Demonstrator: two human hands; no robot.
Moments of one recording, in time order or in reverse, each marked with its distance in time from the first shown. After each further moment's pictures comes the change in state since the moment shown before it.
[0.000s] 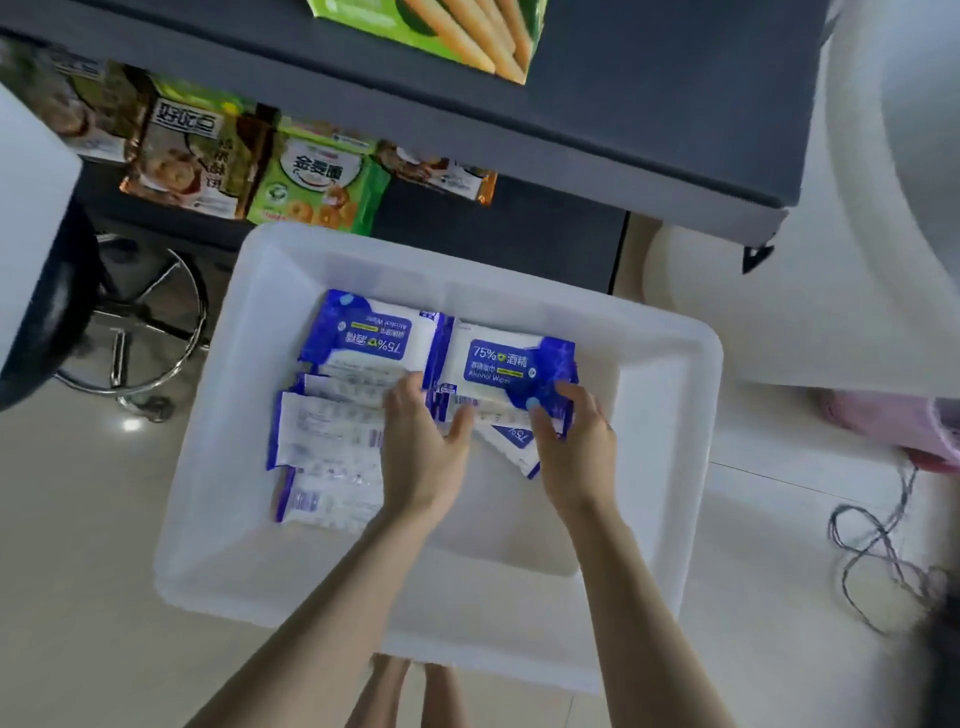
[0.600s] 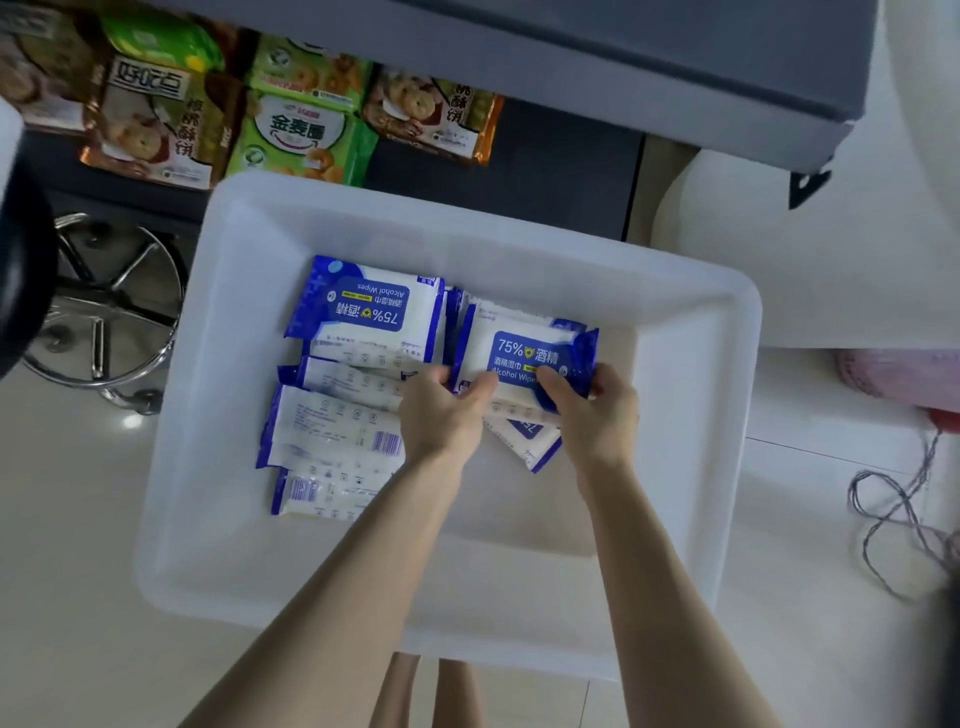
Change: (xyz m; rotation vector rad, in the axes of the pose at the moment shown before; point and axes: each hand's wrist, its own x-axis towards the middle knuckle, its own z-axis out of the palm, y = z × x) left_hand 0.018 -0.010 0.026 -0.296 -0.050 -0.264; right_hand 0.014 0.011 0.014 0.363 0.083 0.155
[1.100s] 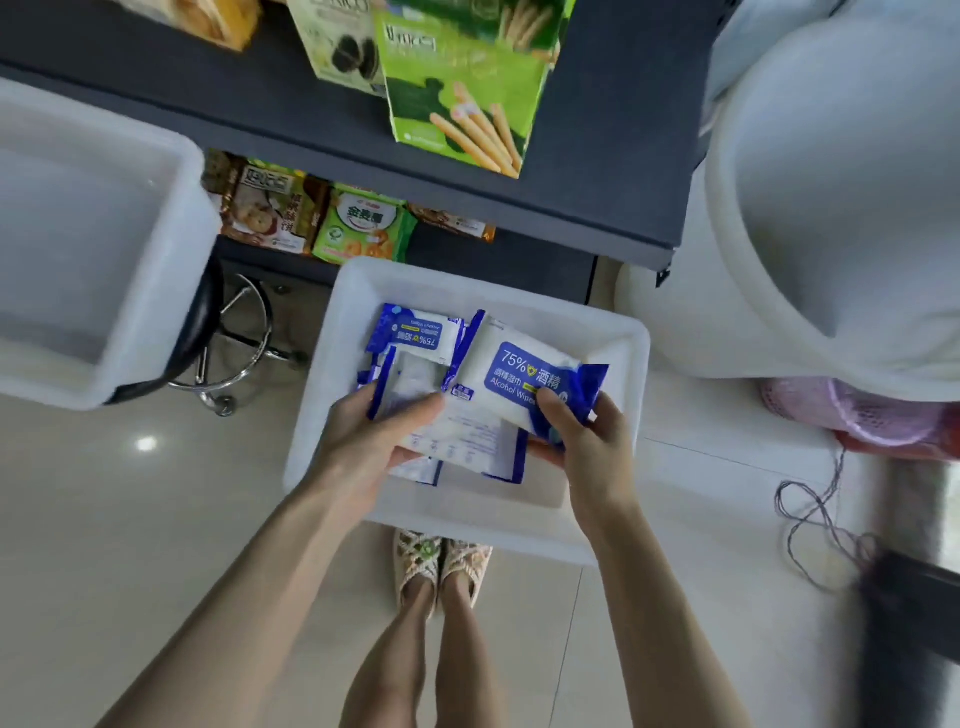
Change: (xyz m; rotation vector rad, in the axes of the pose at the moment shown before) left_hand -0.144 0.080 -0.161 -0.362 -0.296 -0.005; right_hand -0.161 -0.118 -0.076 0.420 -0.227 0.005
